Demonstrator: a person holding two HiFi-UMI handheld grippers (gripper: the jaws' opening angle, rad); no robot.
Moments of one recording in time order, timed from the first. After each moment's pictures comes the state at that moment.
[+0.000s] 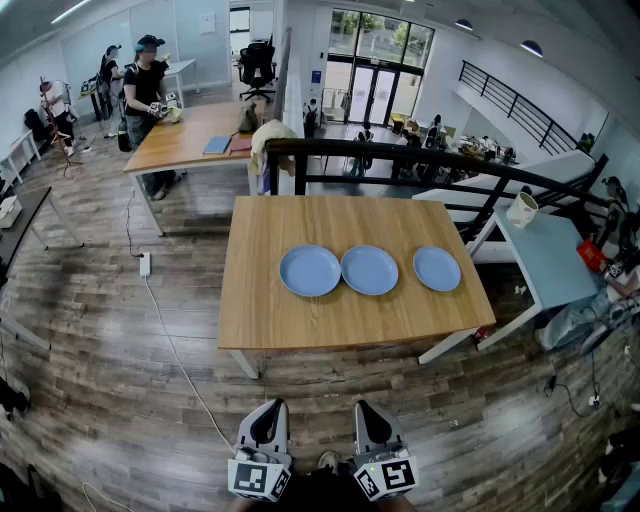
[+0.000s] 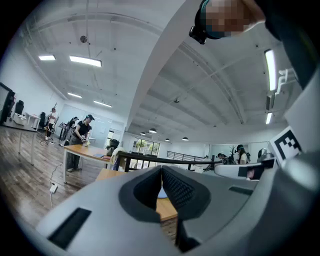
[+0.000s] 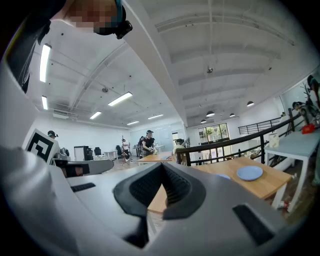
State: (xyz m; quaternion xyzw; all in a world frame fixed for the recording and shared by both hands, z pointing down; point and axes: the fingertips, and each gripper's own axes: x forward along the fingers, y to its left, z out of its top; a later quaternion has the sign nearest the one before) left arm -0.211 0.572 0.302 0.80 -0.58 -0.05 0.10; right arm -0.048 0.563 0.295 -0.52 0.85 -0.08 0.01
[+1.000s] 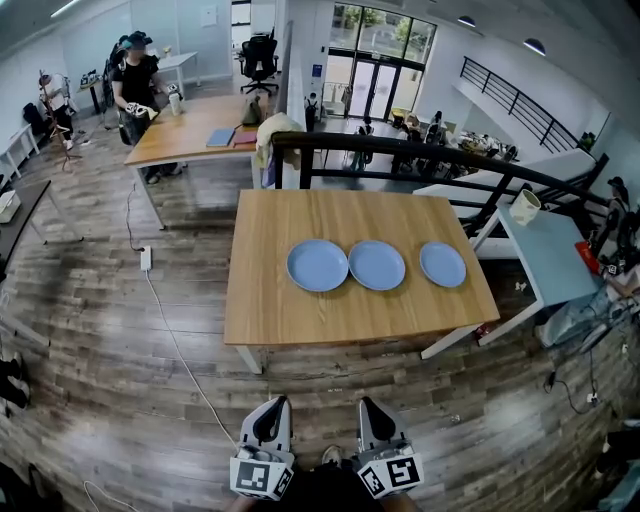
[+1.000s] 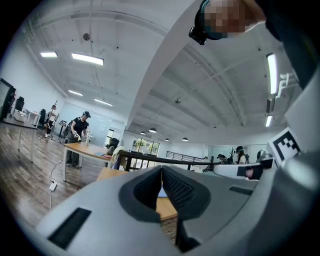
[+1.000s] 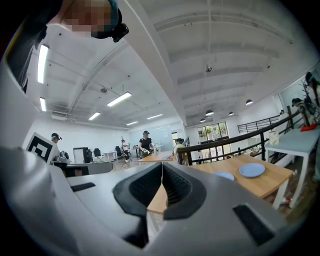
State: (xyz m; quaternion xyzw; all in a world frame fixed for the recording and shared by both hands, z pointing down) left arm -0.239 0.572 0.305 0.81 -0.58 -0.06 0.11; right arm -0.074 0.562 0.296 -0.53 0.84 -0.09 0.01
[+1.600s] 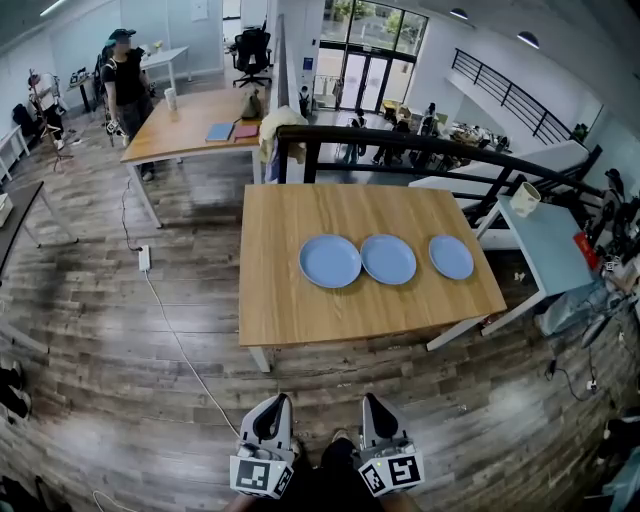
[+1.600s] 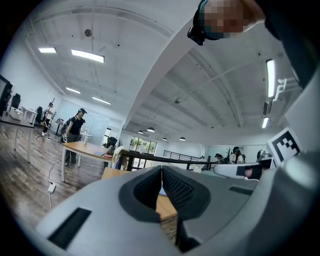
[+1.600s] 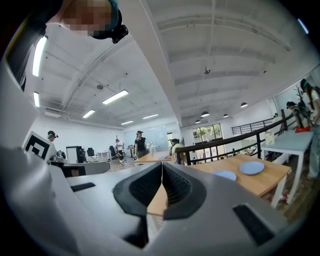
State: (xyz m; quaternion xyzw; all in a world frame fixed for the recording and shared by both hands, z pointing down) left arm -0.312 0.562 0.315 0.82 -0.56 -0.05 0.11; right arm -0.142 0.557 0.304 -0.56 0.83 -0.08 0.01
